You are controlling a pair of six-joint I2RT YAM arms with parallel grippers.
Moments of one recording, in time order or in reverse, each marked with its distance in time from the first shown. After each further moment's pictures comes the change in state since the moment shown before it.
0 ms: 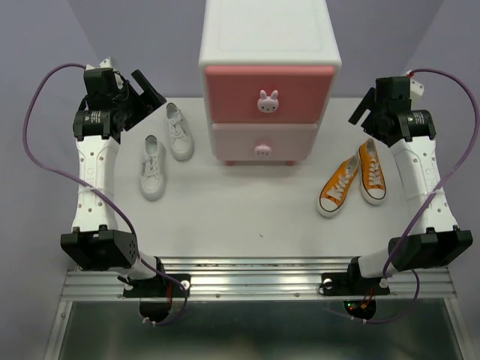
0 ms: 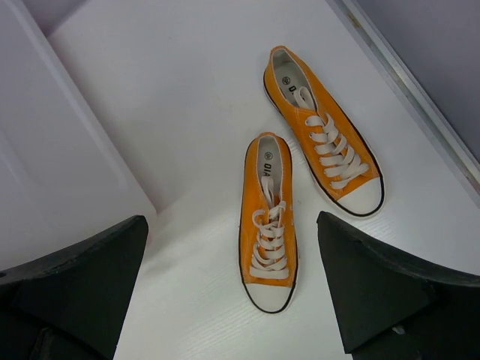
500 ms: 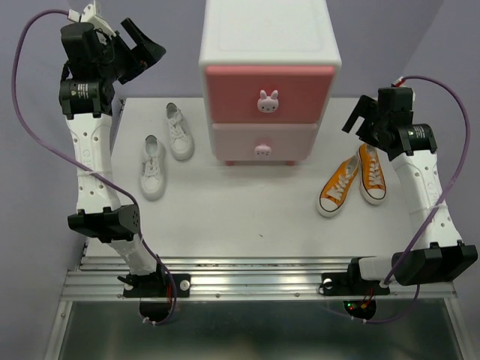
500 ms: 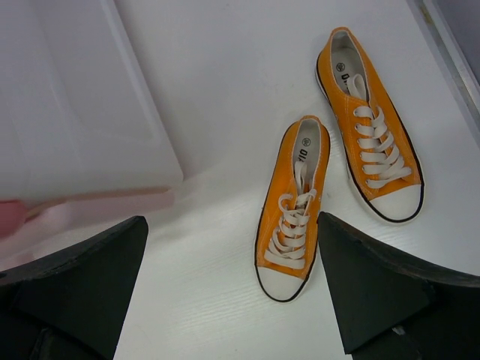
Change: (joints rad) left arm 0.000 0.248 0.555 -0.020 0.156 -0.003; right arm 0.000 -0.095 -0.143 0.111 -0.176 -0.087
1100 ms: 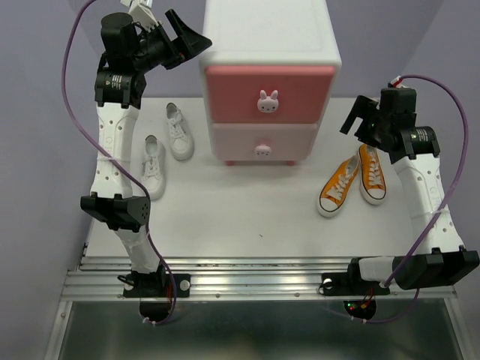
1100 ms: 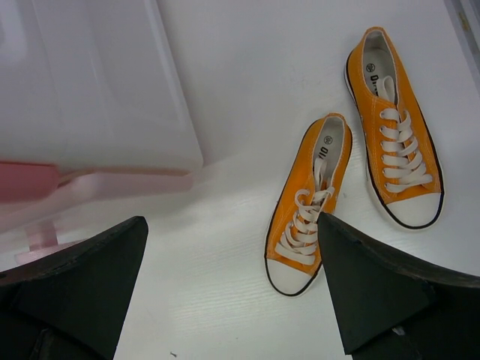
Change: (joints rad) left arm -0.174 0.110 0.075 0.216 0.216 -0.085; right arm 0.000 -0.040 -0.013 0.014 -0.100 -0.041
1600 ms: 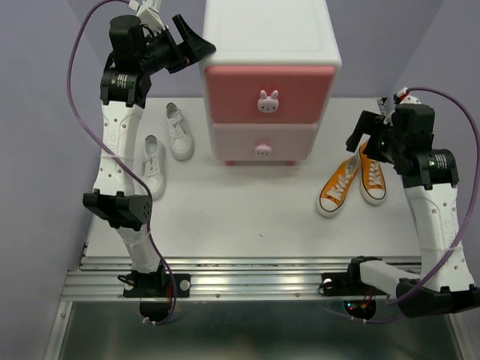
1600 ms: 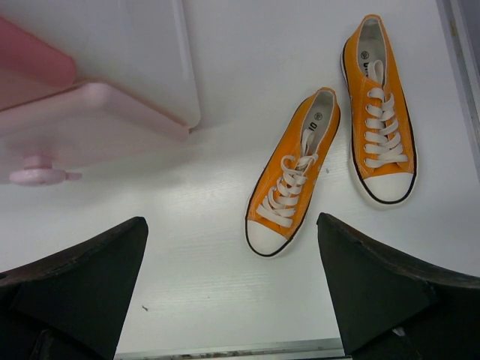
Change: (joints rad) left arm -0.039 0.024 0.001 -0.049 -0.036 0.032; right arm 0.000 -0.178 -0.045 -0.093 -0.063 -0.107
